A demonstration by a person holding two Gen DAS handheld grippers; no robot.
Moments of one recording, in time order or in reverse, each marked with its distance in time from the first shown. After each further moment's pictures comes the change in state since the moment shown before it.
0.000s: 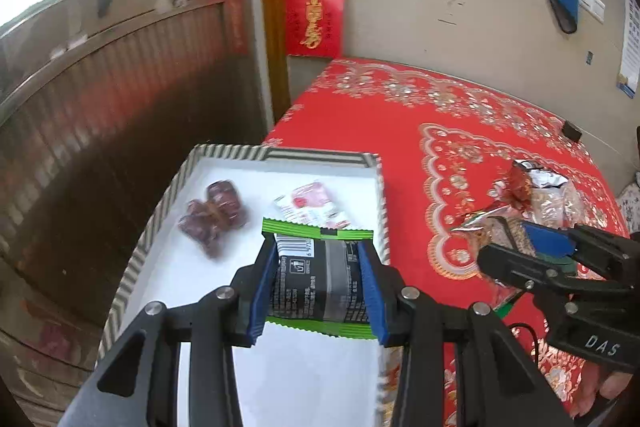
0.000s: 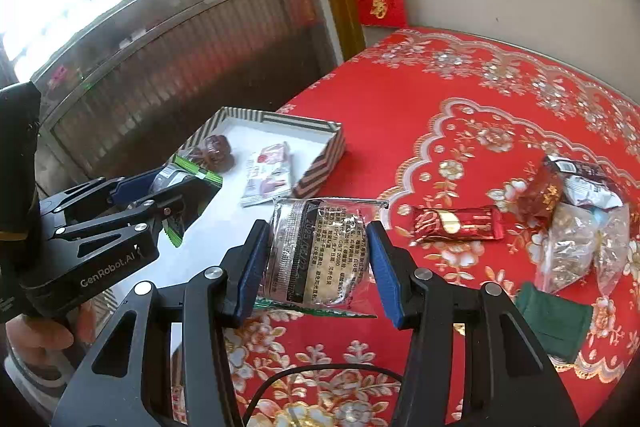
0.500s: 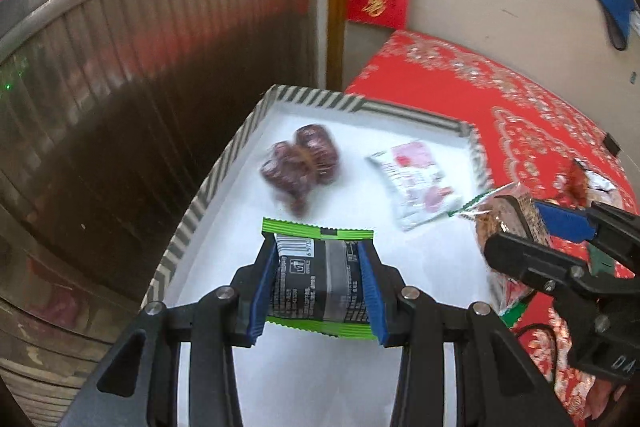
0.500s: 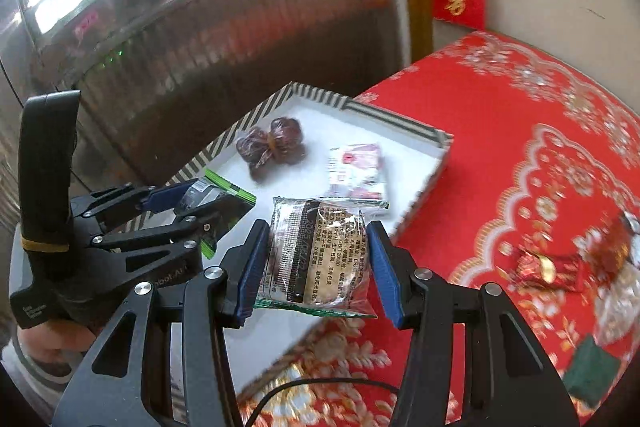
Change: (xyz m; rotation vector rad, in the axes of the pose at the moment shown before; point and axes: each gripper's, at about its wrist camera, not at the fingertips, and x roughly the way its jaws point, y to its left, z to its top) left arm 0.031 0.068 -0.025 -0.113 0.103 0.096; right arm 0.059 0.070 0.018 -0.155 0.088 0.095
